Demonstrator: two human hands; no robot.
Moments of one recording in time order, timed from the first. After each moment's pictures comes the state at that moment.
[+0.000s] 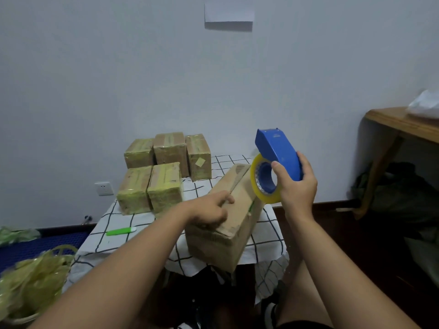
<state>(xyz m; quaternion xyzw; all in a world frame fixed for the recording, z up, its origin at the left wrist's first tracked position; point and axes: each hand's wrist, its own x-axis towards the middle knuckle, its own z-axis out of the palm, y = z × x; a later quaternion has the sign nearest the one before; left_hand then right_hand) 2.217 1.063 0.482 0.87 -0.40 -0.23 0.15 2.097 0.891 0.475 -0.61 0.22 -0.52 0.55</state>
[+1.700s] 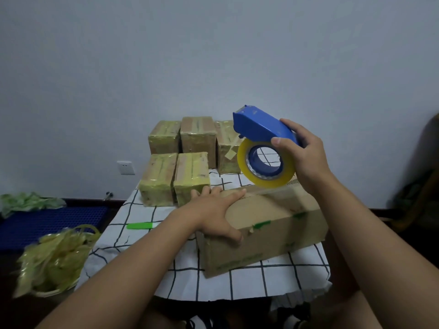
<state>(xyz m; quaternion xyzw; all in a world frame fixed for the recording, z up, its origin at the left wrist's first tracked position) 2.282 1.105 0.469 0.91 -0.40 -0.12 0.00 2.221 0.892 0.525 -0.73 0.03 -0.33 0.60</state>
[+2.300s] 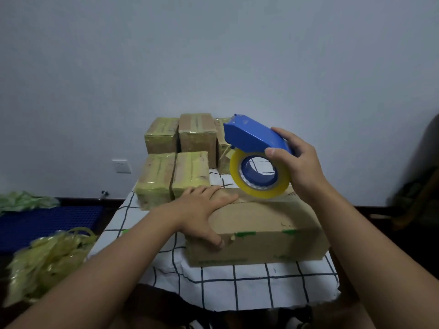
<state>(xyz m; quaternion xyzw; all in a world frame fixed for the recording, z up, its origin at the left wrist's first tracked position) 2.333 1.132 0.458 0.87 -0.48 -0.12 -0.04 2.241 0.902 0.508 -0.74 0.03 -0.29 0.61</state>
